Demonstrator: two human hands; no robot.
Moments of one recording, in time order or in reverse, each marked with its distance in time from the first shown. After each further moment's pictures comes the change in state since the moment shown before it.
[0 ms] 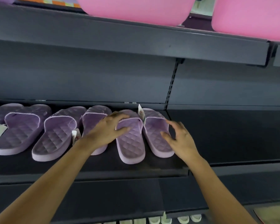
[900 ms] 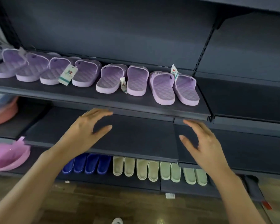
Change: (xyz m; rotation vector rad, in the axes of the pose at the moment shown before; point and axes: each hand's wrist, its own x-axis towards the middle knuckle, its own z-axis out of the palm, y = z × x) left_hand -0.292 0.022 -0.042 0.062 0.182 -0.136; right_hand -0.215 -0.082 -0.028 -0.034 -0.077 -0.174
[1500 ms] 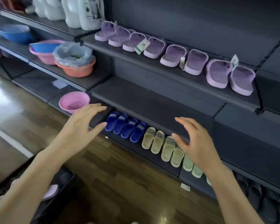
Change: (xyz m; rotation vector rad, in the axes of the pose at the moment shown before) left_hand -0.256 0.038 -0.048 0.231 0.212 -0.391; right_hand -0.108 -0.102 0.019 0.064 -0.331 -0.321
